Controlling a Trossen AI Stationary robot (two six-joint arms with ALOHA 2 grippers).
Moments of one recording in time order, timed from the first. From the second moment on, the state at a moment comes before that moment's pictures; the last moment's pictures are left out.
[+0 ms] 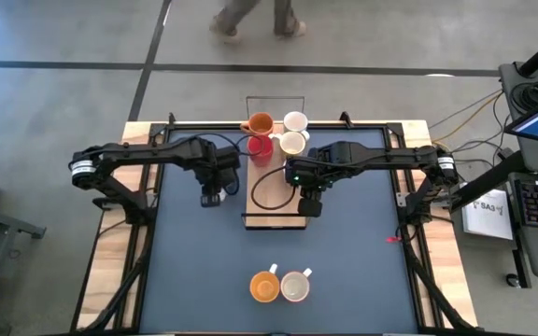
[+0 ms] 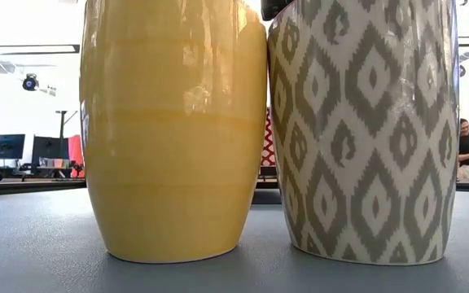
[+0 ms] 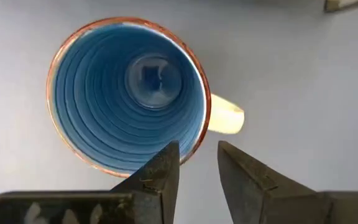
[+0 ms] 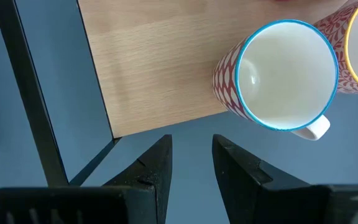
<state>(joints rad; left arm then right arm) 0.26 1.50 1.17 -1.14 -0.04 0.17 -0.02 1.74 1.74 -1.27 0.11 0.16</state>
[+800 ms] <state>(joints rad) 0.26 1.51 1.16 -1.16 -0.25 0.90 -0.02 1.74 1.74 -1.27 0.11 0.16</state>
